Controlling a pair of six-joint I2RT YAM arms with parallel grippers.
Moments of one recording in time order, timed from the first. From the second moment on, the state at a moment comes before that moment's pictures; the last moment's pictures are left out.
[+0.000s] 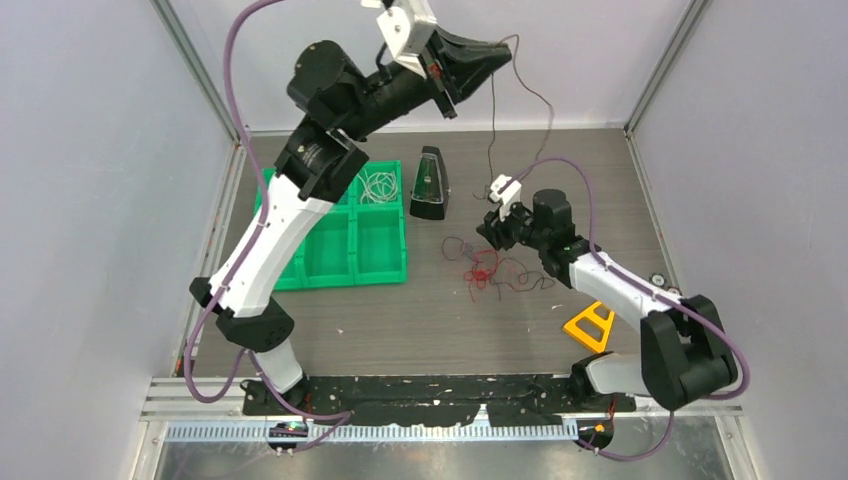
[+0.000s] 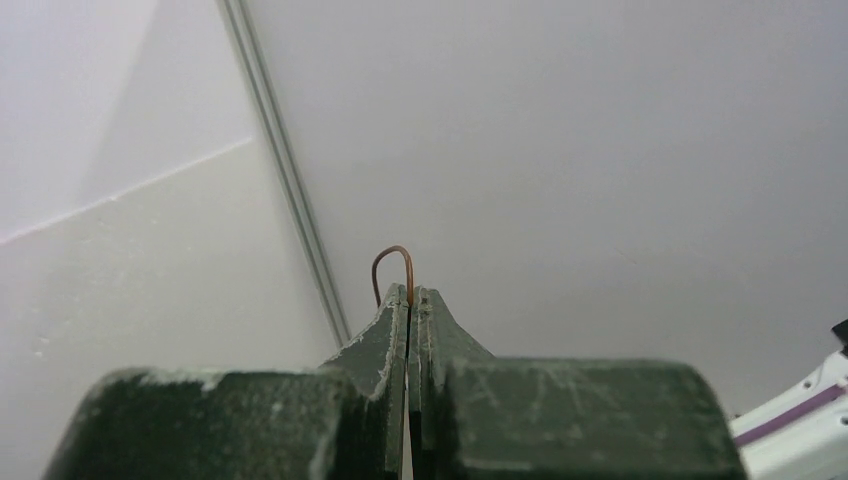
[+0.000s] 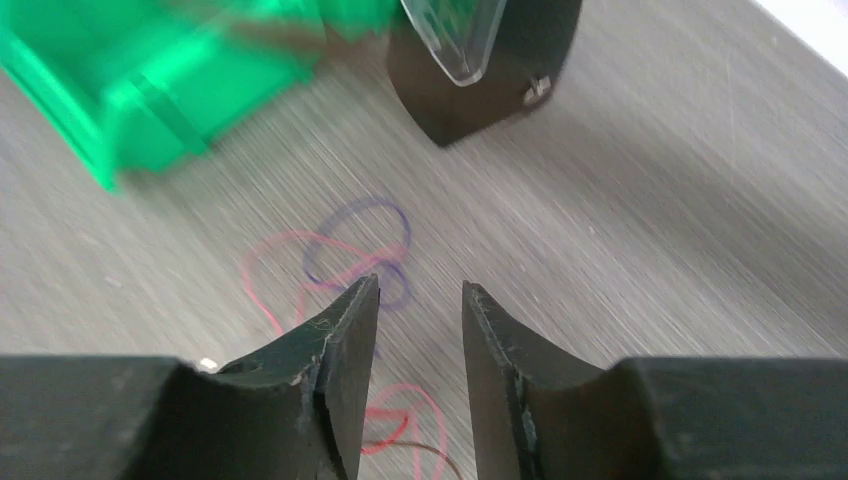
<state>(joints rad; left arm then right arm) -0.79 1.74 2.32 -0.14 0.46 -0.02 0.36 1.26 0.71 0.22 -0.45 -0.23</state>
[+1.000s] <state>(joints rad) -0.61 1.25 1.62 -0.29 0.41 0.15 0.17 1.01 1.22 -0.56 -0.77 -0.52</state>
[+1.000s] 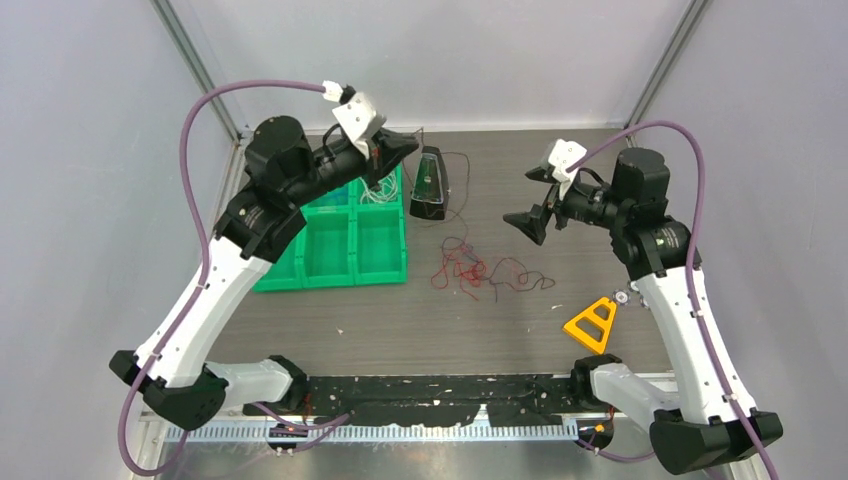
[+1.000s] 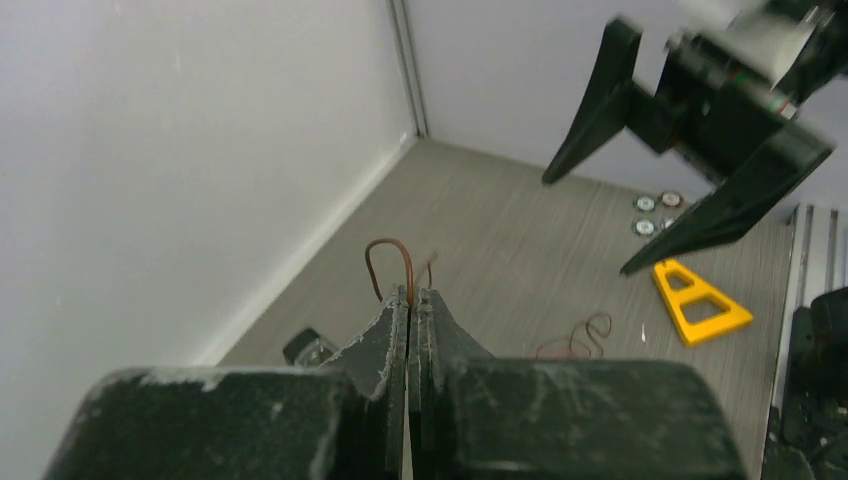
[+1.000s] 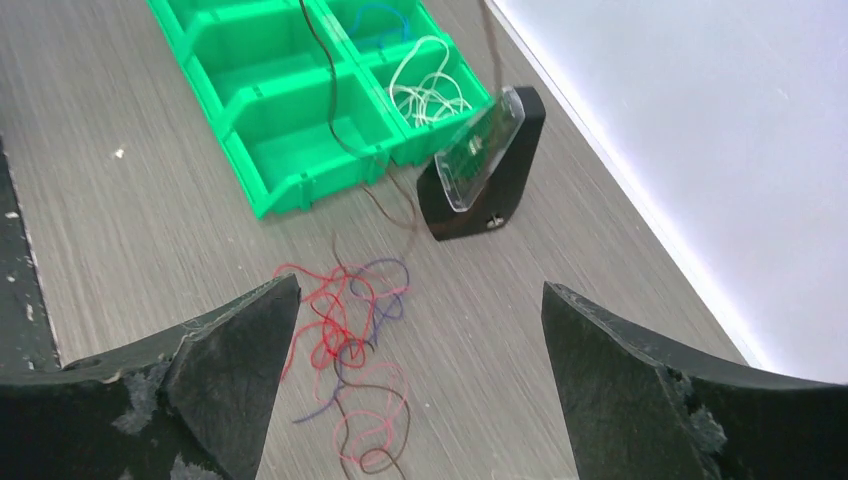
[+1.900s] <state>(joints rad) -0.22 1.09 1.30 -0.27 0.58 0.11 0.18 1.11 1.37 -0.41 -0.80 -0.08</state>
